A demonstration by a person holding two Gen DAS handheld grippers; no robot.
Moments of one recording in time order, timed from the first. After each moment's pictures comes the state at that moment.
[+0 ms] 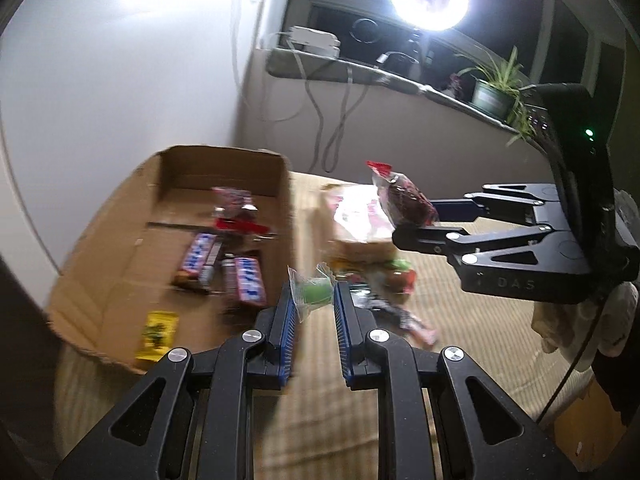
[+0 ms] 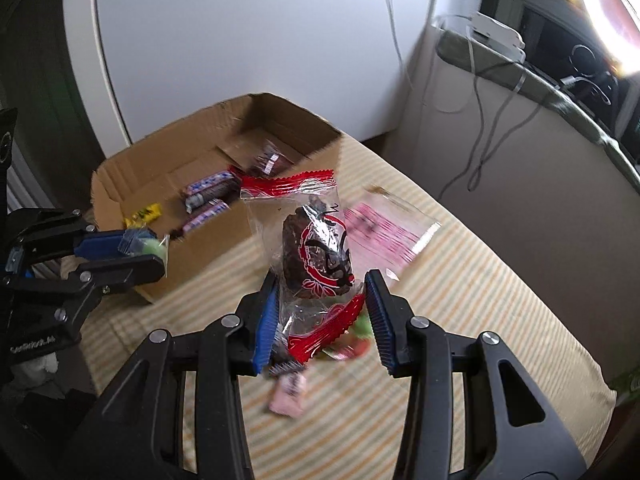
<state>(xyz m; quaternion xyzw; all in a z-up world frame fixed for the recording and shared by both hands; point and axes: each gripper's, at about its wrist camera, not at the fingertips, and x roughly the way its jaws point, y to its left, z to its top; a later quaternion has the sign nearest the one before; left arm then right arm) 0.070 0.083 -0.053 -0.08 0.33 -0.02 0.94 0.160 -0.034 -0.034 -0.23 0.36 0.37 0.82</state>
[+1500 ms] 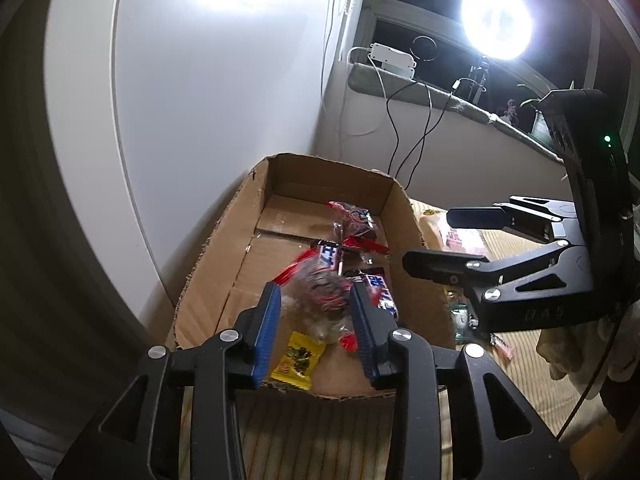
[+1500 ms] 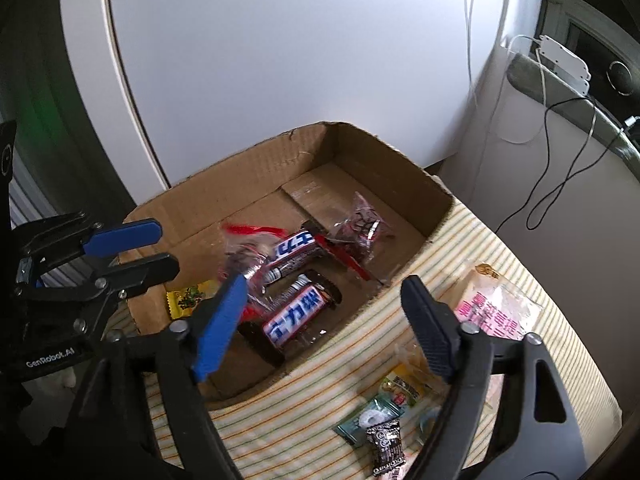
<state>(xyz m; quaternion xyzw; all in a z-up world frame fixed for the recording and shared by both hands) 0.060 0.161 -0.051 -0.10 0.32 0.07 0.94 0.160 0.067 -0.038 -0.22 0.36 0.42 0.80</state>
